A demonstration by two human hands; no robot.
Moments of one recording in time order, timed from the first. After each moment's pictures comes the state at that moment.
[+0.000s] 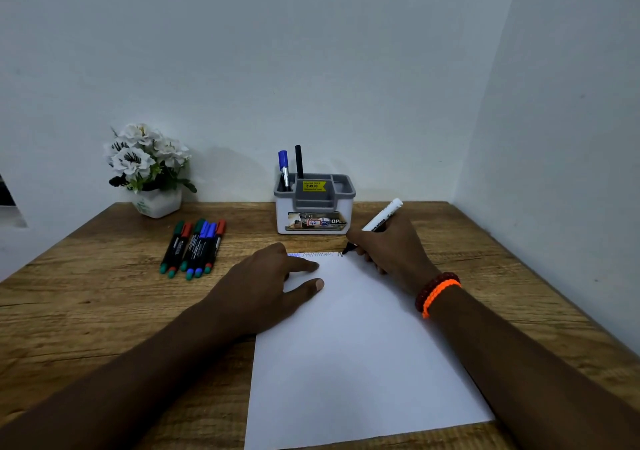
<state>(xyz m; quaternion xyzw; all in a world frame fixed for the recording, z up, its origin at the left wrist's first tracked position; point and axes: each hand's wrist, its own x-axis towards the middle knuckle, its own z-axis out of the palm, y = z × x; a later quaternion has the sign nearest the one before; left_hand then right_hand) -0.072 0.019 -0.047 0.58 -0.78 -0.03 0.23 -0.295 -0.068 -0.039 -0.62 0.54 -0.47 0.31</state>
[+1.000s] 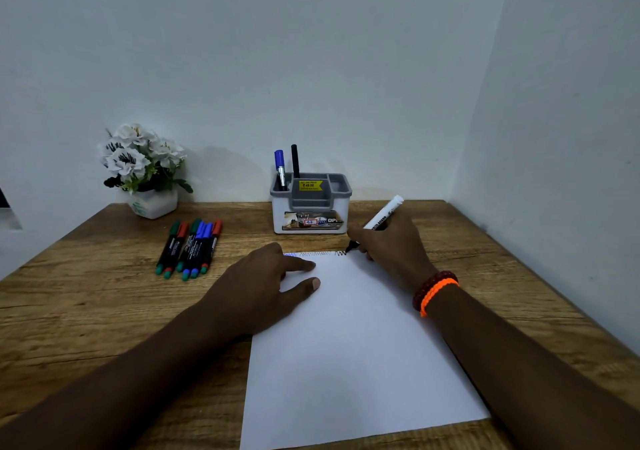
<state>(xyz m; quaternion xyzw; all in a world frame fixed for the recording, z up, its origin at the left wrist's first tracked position) -0.074 0.020 -0.045 0.58 -0.78 -0.03 0.22 -0.299 -0.069 -0.039 -0.61 0.56 -0.48 0.27</state>
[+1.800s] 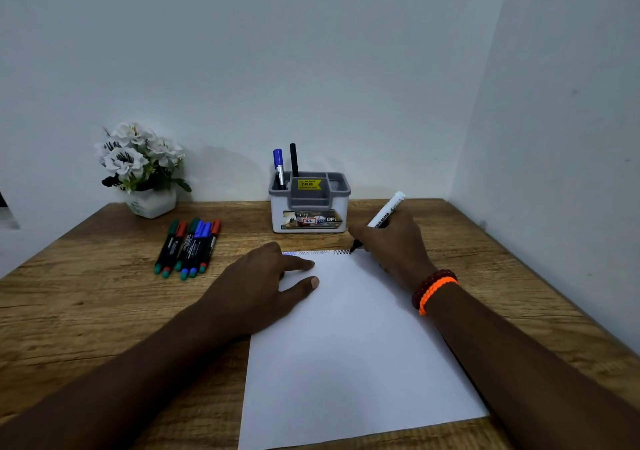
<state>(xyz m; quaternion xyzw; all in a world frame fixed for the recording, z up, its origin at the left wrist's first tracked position) -0.072 0.020 -0.048 0.57 -0.78 -0.02 0.24 -0.300 -0.066 -0.037 -0.60 0.57 -0.49 0.27</state>
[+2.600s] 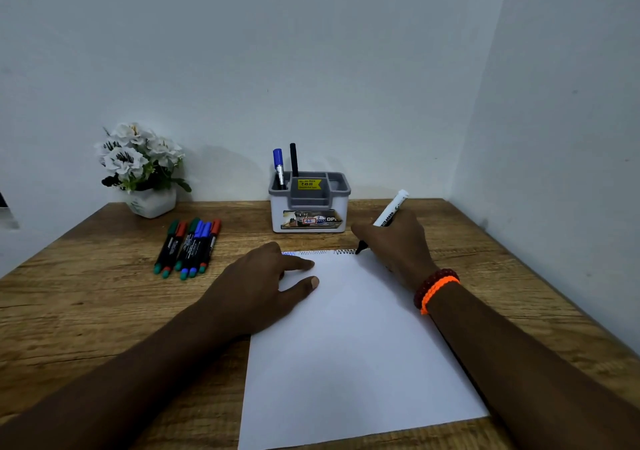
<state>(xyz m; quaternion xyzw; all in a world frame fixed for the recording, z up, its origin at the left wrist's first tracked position) -0.073 0.020 -0.047 0.58 -0.78 -0.02 0.23 -0.301 -0.062 -0.032 -0.59 0.60 -0.49 0.25</state>
